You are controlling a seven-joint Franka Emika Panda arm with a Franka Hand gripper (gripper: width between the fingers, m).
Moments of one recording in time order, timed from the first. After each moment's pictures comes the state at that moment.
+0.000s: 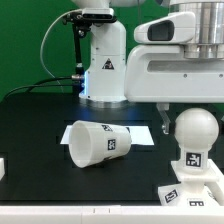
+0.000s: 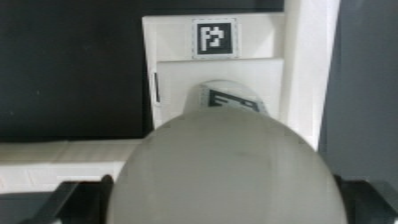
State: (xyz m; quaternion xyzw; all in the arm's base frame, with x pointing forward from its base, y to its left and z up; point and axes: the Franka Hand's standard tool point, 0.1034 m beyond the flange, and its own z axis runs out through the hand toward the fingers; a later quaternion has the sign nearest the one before) arm 0.622 0.092 0.117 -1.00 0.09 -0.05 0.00
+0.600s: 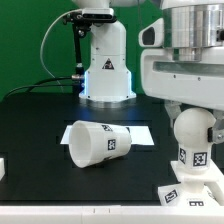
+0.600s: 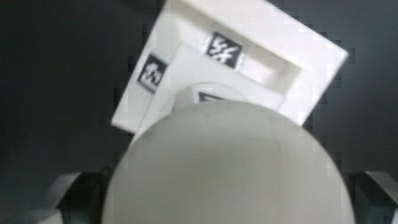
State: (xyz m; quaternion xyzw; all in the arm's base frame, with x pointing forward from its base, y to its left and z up) arm 0.621 0.094 0.113 -0.83 0.55 -0.02 0.06
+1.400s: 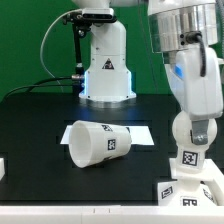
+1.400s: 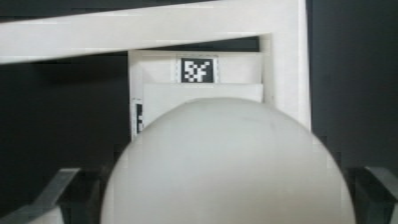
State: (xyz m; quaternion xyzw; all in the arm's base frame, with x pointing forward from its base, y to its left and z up) arm 0.621 0.092 0.115 -0.63 0.77 0.03 0.10
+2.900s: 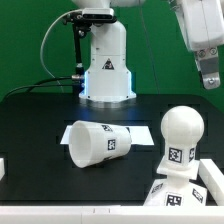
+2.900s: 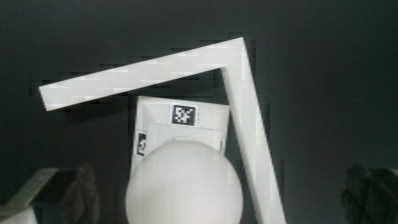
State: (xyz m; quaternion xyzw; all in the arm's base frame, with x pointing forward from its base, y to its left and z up) arm 0.622 0.102 0.186 -0.61 0.78 0.03 0.15
